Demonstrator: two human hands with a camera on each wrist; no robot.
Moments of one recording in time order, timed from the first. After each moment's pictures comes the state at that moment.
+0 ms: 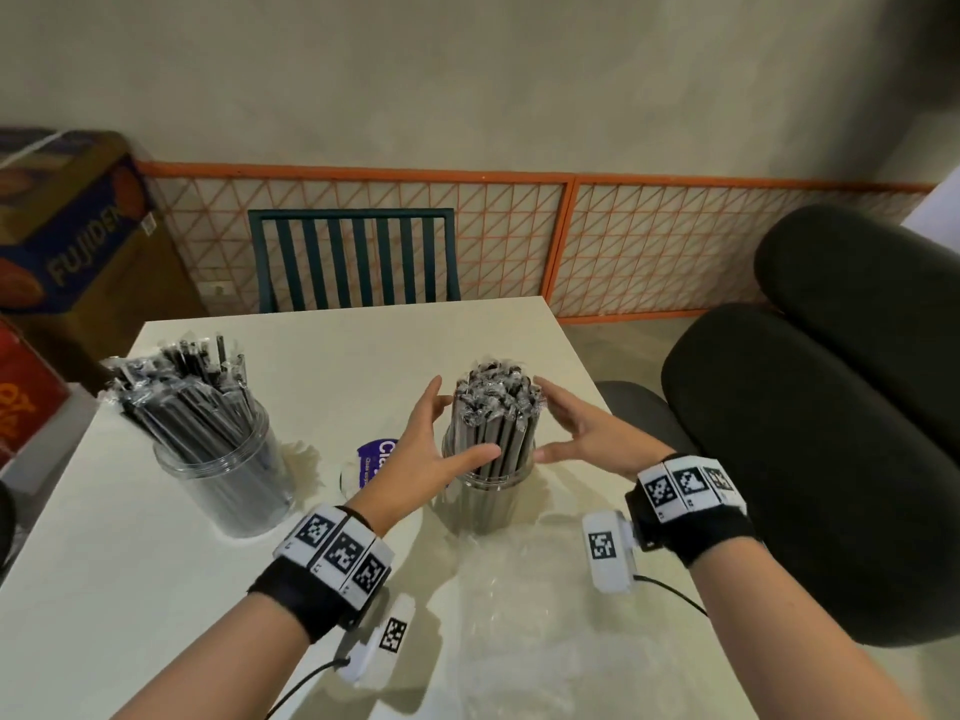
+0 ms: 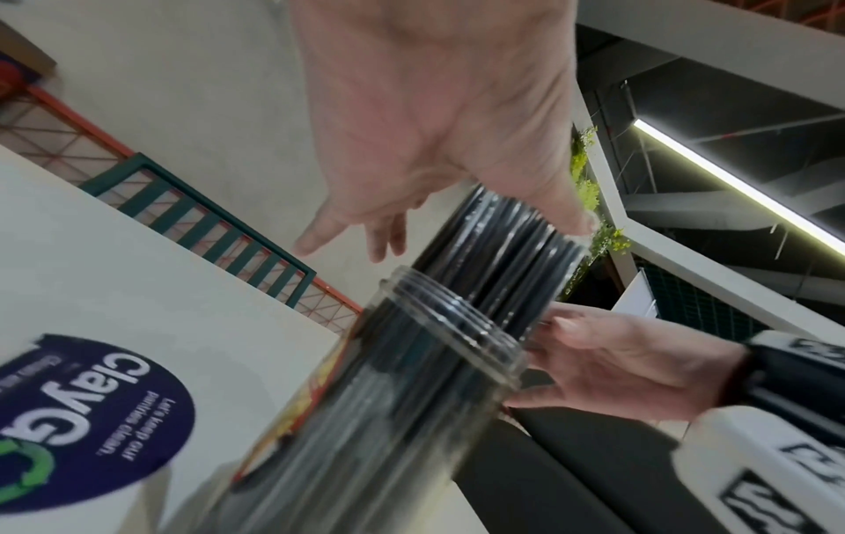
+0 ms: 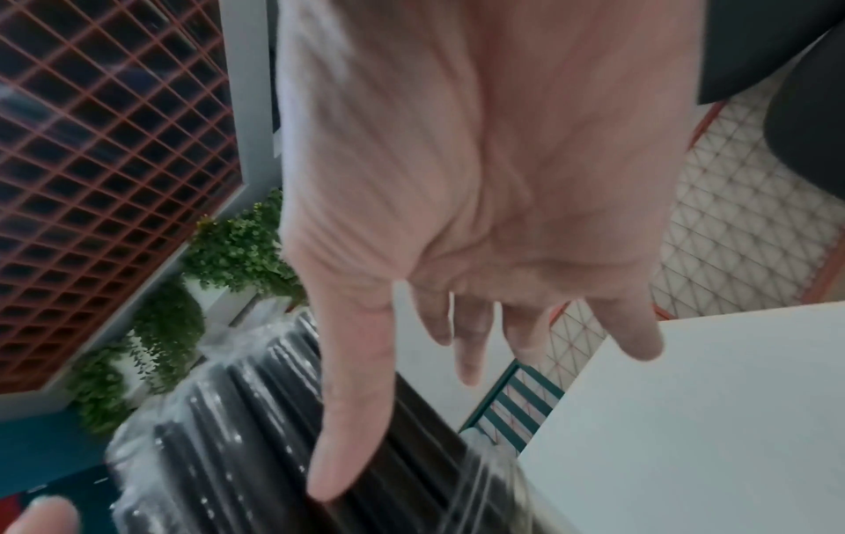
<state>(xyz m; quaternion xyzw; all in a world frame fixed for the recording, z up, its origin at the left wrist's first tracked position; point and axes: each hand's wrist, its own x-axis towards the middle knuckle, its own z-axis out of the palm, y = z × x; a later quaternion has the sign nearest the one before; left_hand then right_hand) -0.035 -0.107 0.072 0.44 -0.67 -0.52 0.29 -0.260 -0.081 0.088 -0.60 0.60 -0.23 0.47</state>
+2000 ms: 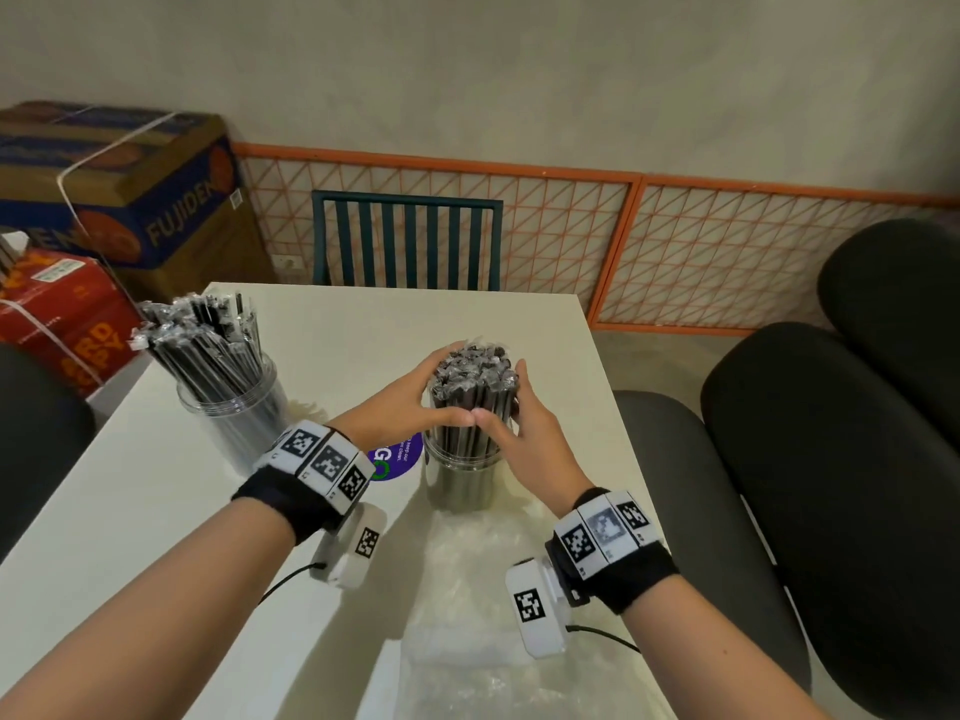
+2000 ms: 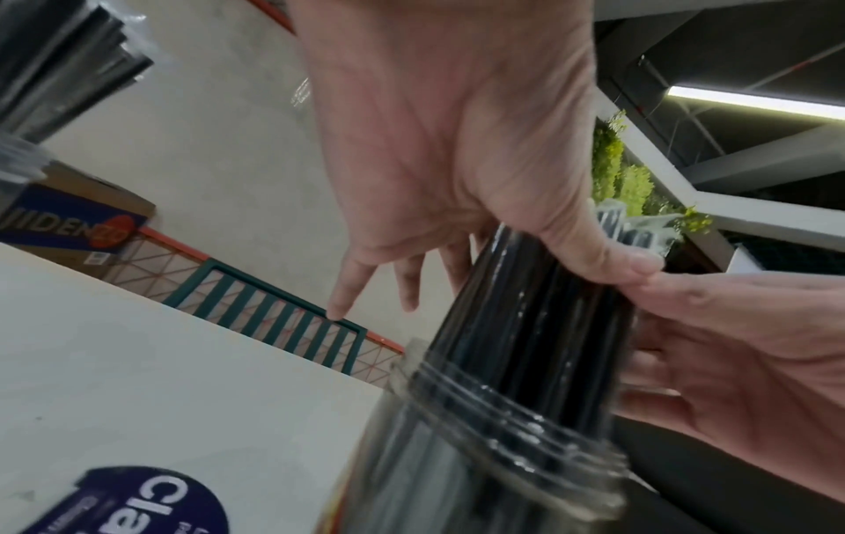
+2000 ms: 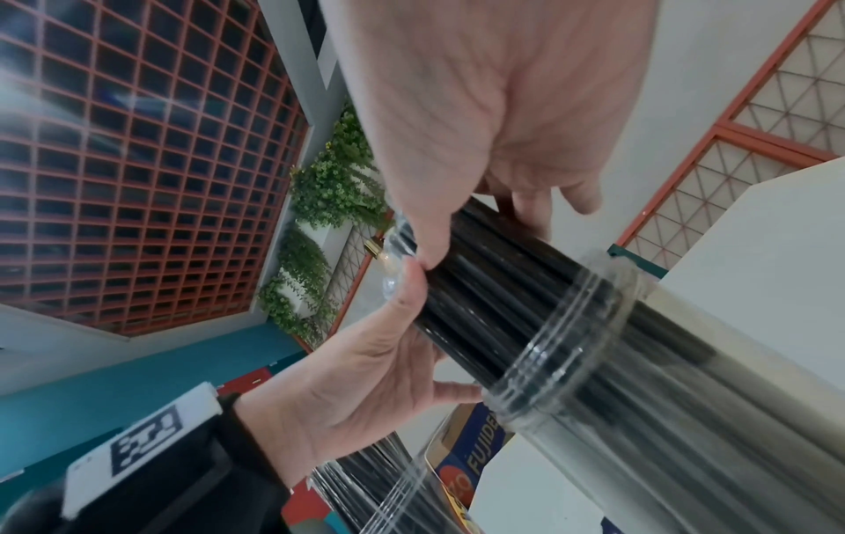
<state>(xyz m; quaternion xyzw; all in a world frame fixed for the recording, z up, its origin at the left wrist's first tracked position) -0.052 -0.116 0.101 0.45 -0.73 -0.47 0.22 -0.218 -0.061 0.088 -0.60 0.60 -0.35 0.39</state>
